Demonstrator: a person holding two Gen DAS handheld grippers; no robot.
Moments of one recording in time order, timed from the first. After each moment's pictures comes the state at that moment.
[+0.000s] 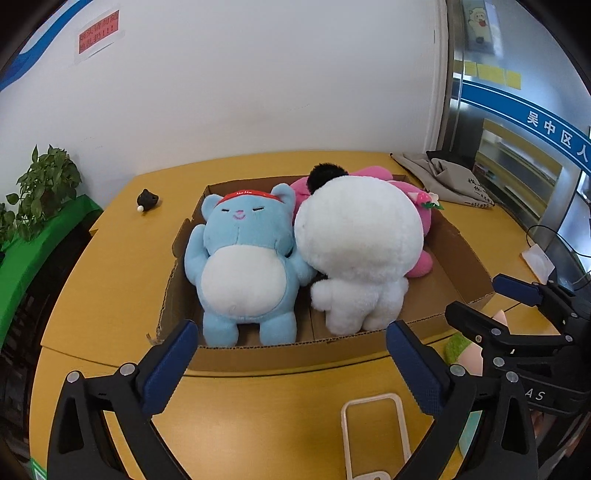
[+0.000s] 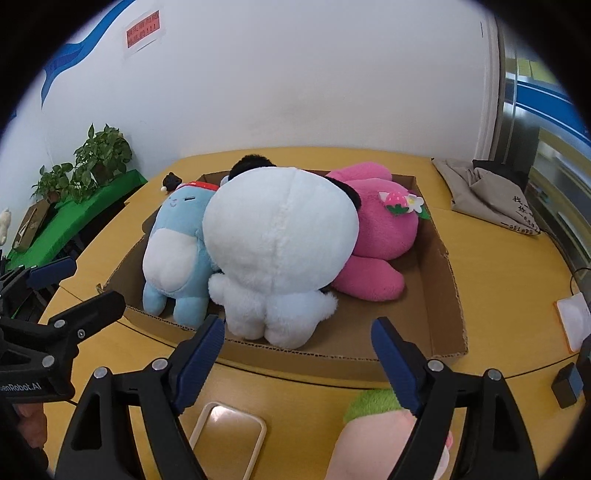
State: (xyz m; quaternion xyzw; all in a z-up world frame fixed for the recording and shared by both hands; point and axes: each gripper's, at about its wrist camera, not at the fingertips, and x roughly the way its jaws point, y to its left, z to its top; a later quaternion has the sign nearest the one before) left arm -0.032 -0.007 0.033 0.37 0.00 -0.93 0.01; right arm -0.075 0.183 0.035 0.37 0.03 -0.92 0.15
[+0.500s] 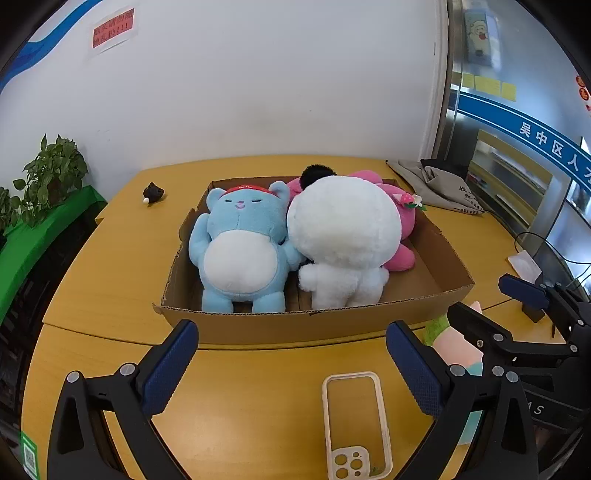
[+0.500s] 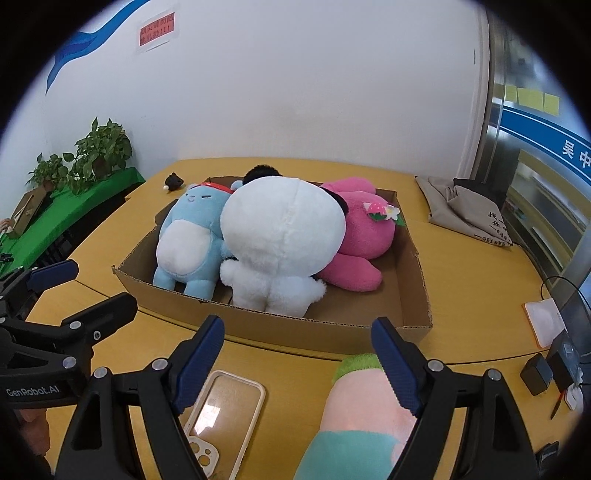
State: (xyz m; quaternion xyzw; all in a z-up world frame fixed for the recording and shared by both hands) left arm 0.008 -0.001 0.048 0.36 0.02 -0.93 0.01; right arm -0.028 0.179 0.058 0.35 0.06 -0.93 0.13
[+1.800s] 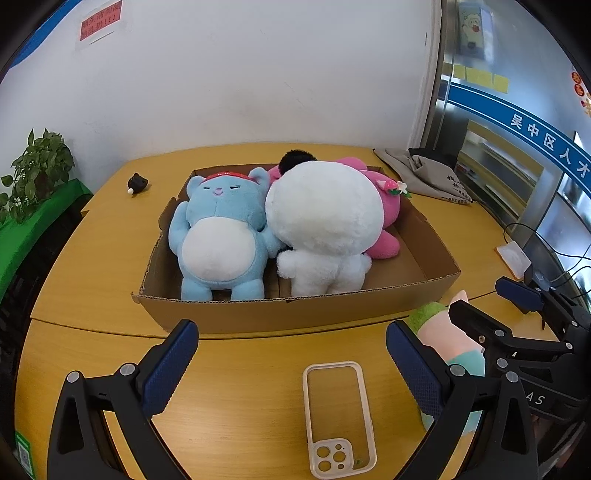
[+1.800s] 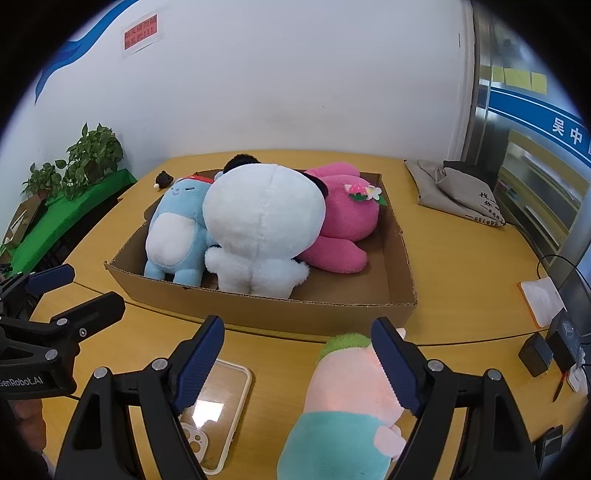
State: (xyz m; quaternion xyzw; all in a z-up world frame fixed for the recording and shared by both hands) left arm 0.003 0.015 0.039 0.38 0.03 -0.92 -0.02; right arm -0.026 0.204 0.048 0.37 0.03 -0.92 0.12
